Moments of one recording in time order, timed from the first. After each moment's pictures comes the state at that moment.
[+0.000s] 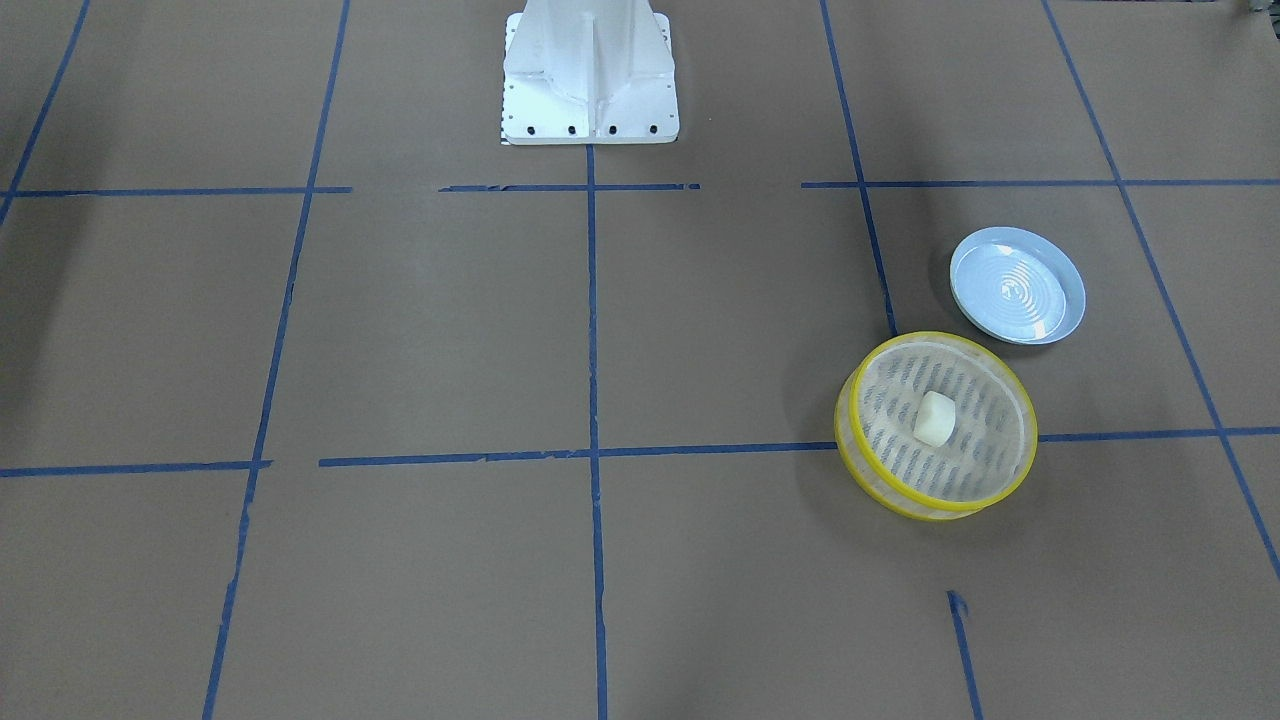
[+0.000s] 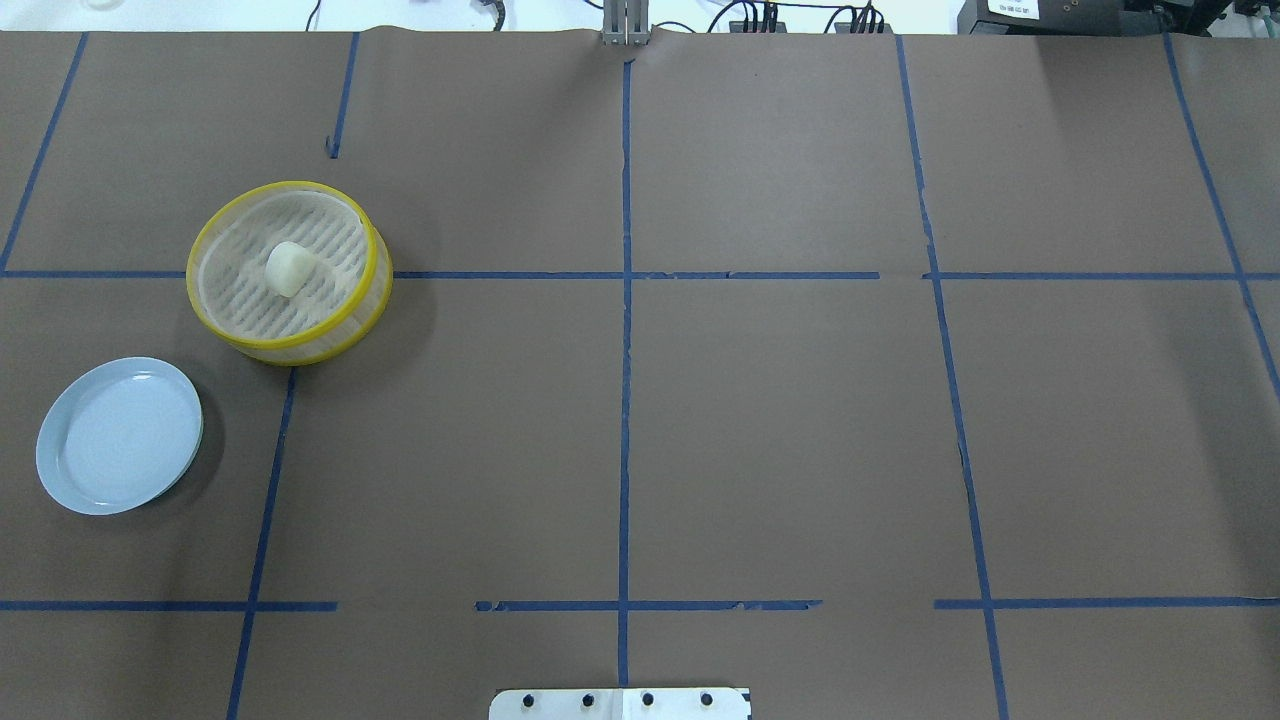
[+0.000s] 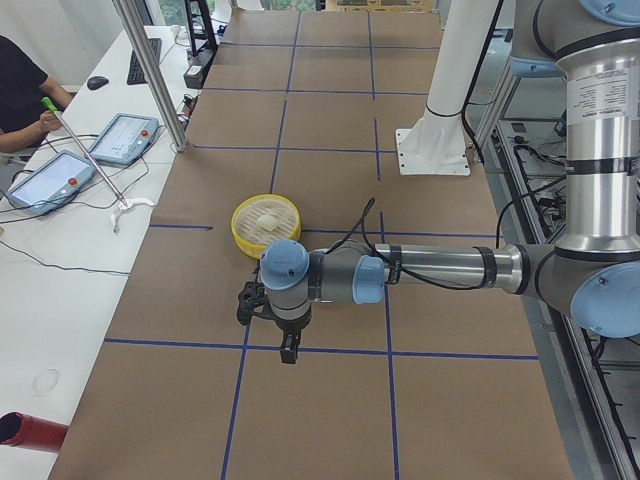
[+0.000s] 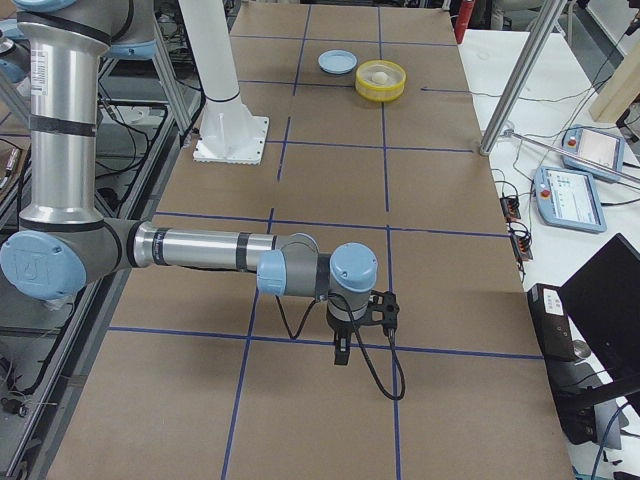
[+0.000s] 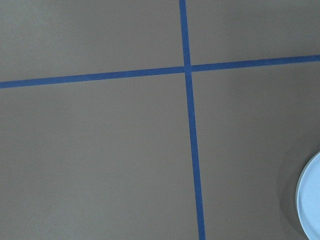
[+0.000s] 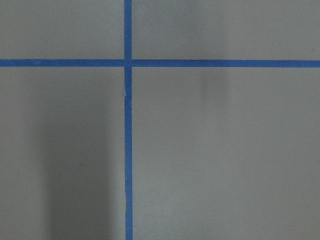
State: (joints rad) left arm -1.57 -1.46 -1.70 -1.55 -2.35 0.10; right arm 1.57 -1.67 1.65 -1.57 2.29 0.01
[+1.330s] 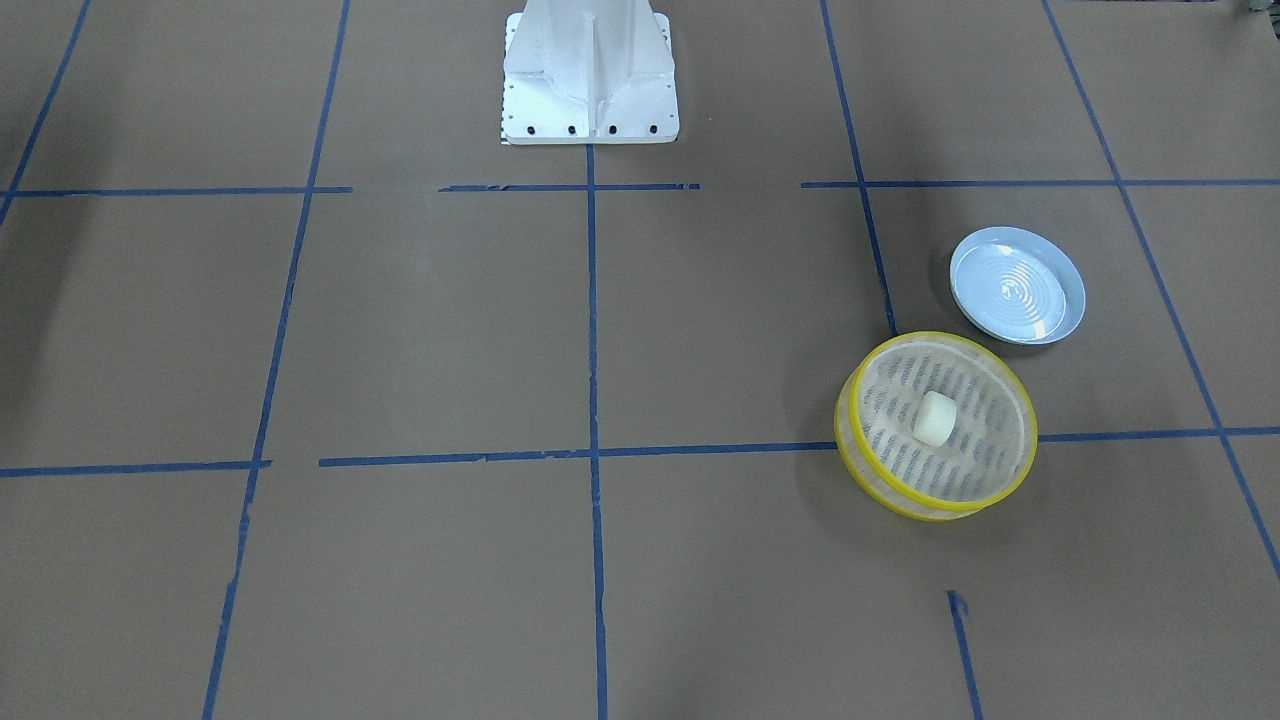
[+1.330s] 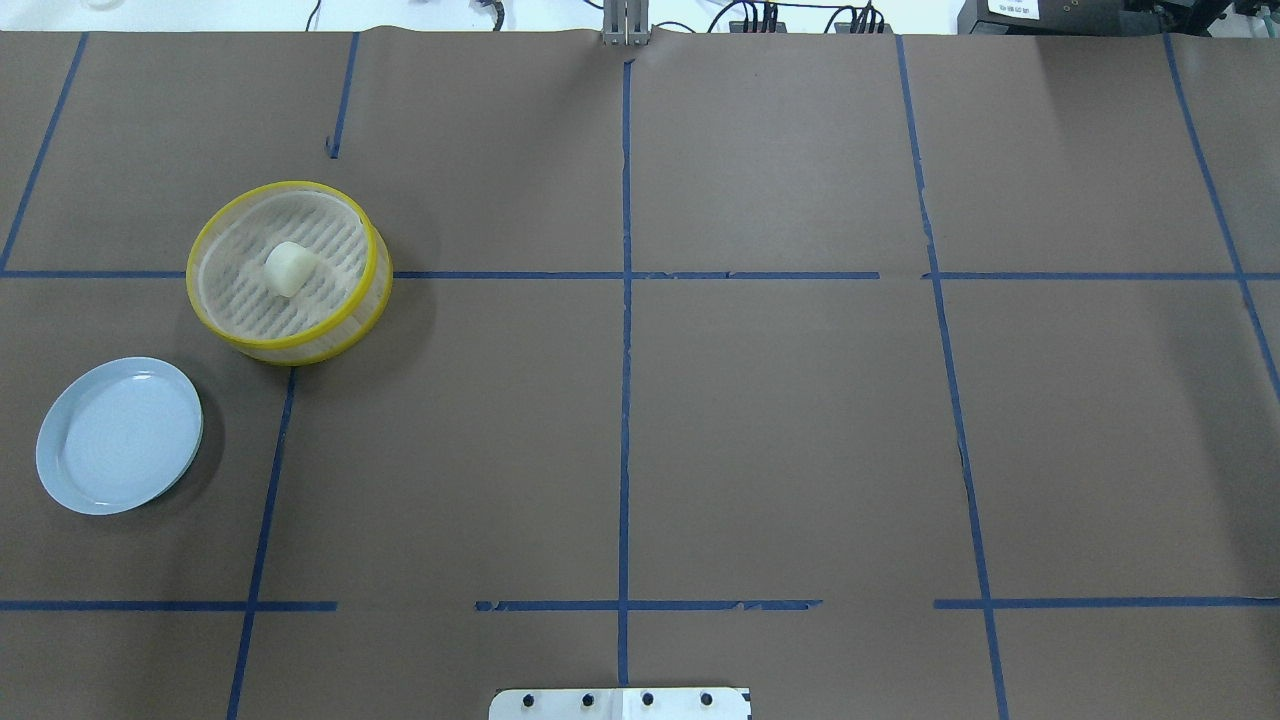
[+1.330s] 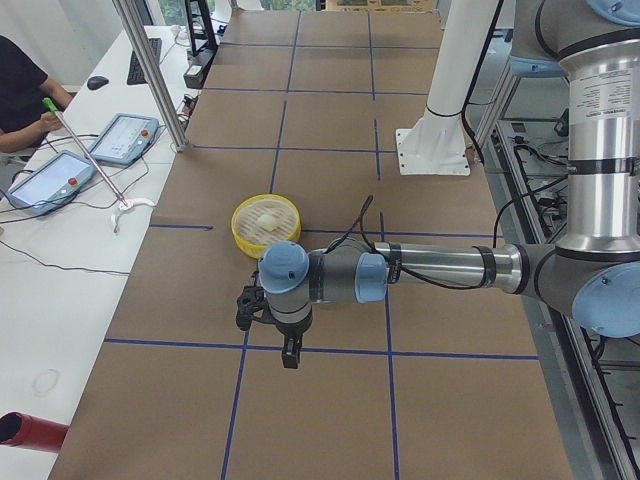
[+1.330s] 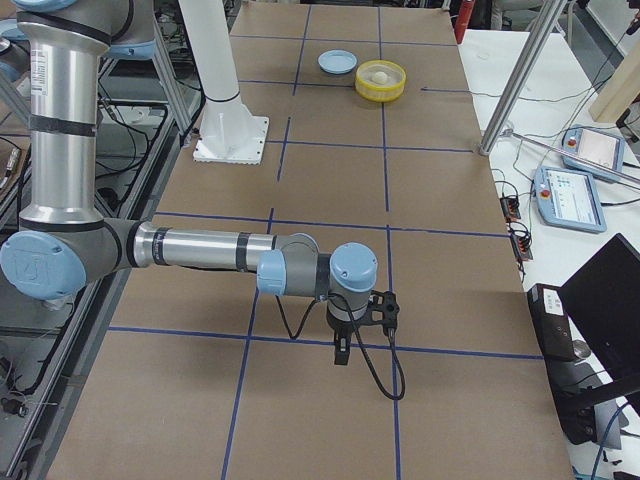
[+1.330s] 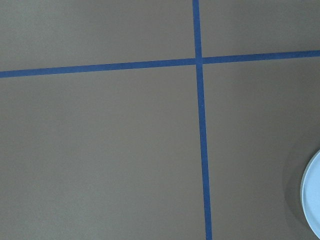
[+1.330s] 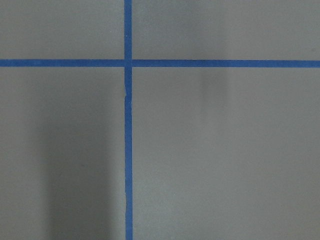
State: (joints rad) left arm -1.61 -1.47 -1.70 -1.51 -2.34 0.11; right arm 1.57 -1.67 1.65 -1.57 2.29 0.01
